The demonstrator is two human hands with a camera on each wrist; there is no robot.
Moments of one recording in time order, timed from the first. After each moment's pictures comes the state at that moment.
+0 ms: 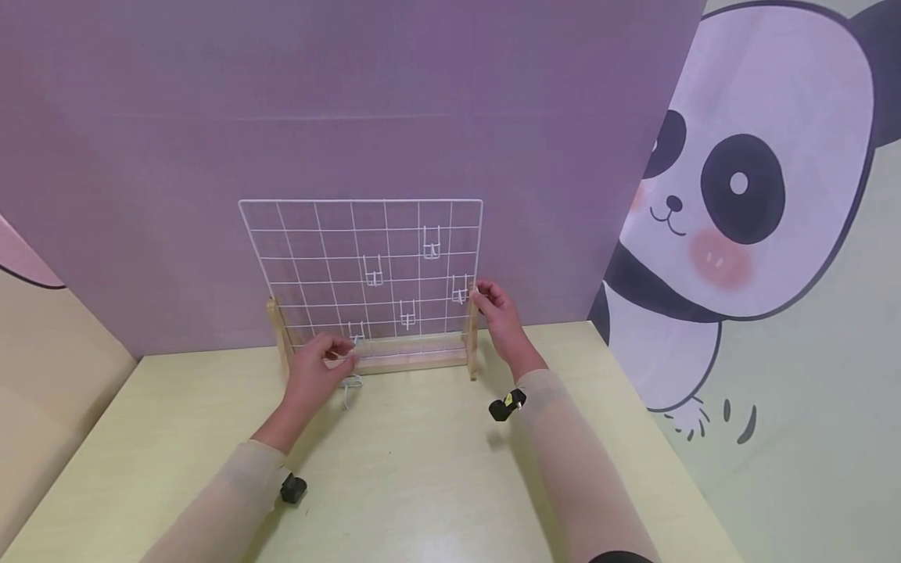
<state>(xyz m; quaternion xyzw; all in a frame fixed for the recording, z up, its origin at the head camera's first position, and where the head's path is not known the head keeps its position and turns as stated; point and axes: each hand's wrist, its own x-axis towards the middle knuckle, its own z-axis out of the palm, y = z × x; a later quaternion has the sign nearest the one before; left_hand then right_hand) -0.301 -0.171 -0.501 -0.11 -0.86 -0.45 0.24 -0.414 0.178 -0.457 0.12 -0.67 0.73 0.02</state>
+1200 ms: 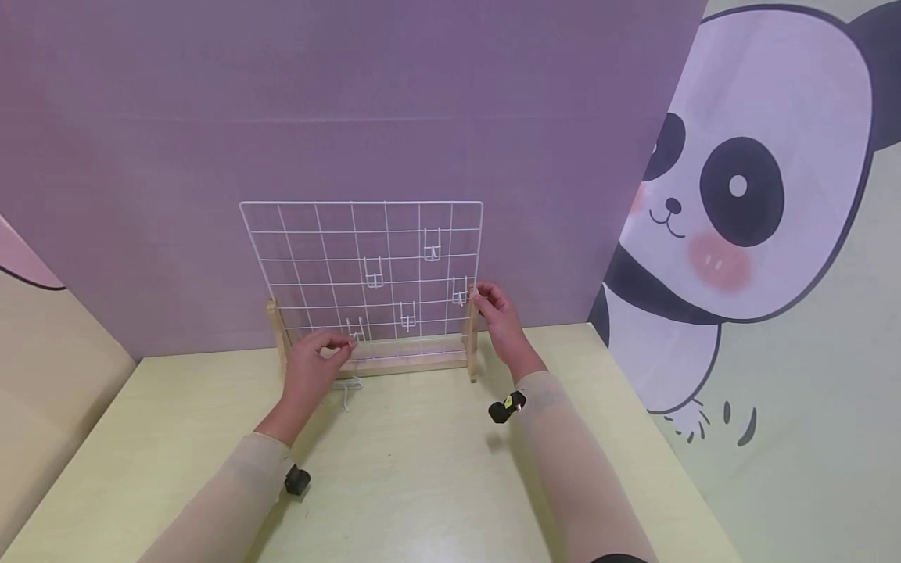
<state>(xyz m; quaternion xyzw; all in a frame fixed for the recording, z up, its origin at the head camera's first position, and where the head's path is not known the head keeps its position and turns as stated) -0.309 -0.170 -0.491 -0.11 -0.84 -0.44 0.30 -0.409 0.178 -0.457 0.13 -0.67 0.73 0.02</state>
